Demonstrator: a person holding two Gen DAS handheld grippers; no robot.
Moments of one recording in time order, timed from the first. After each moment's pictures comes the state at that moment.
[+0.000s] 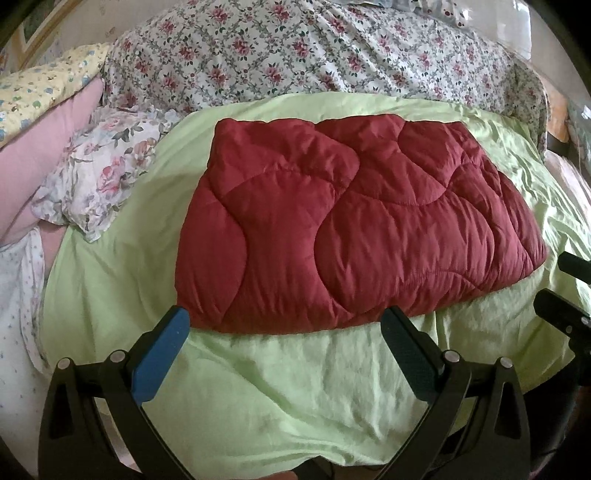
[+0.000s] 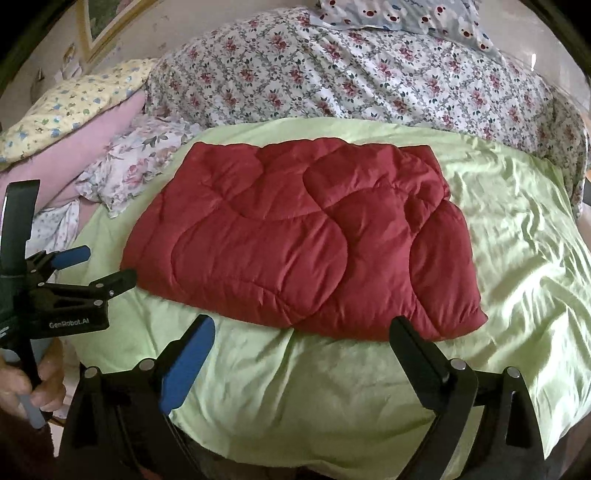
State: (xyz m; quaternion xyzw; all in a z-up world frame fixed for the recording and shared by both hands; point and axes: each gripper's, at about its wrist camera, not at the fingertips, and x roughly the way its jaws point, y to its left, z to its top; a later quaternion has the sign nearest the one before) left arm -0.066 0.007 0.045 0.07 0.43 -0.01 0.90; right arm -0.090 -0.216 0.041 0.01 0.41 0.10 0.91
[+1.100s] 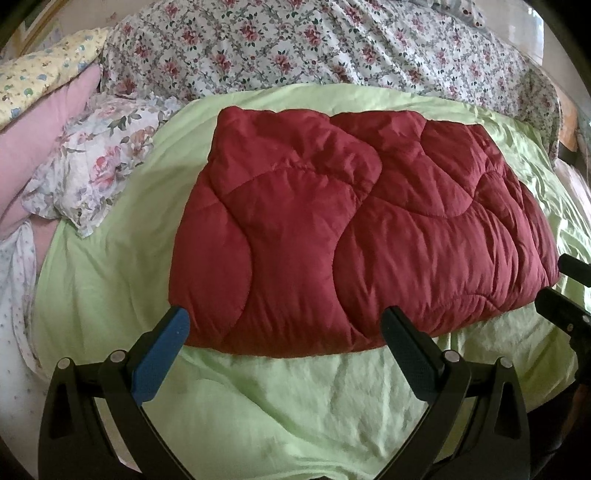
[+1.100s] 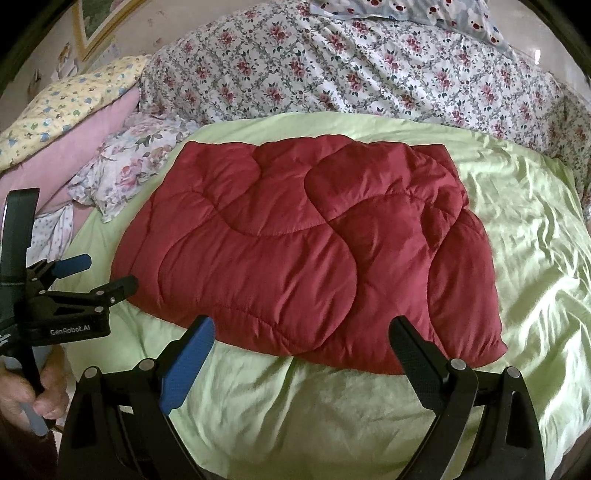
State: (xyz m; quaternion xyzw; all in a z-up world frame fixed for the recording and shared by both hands) left arm -0.034 0.016 0.032 0.06 0.45 0.00 0.89; right arm -0.055 -0.210 0.033 0.01 0.42 0.10 0.90
